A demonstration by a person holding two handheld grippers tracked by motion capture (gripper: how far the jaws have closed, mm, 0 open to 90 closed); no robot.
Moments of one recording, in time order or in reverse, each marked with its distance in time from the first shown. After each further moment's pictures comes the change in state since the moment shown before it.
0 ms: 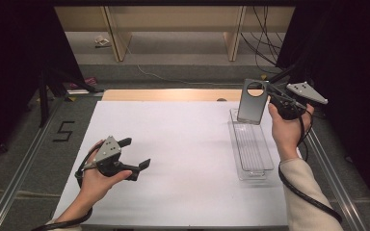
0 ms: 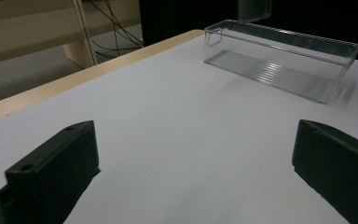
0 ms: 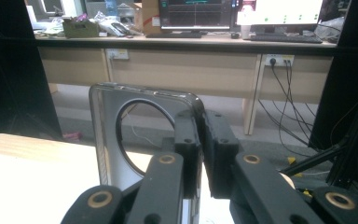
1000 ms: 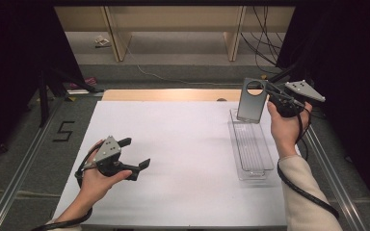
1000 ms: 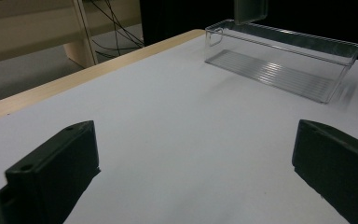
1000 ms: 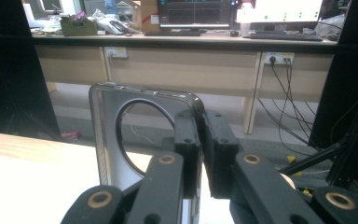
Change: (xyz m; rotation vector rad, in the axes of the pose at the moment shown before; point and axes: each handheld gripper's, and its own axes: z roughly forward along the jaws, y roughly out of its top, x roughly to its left) left arm 0.001 0.000 0.000 0.000 0.002 -0.003; right arm -0.004 -0.002 0.011 0.005 -0.002 0.001
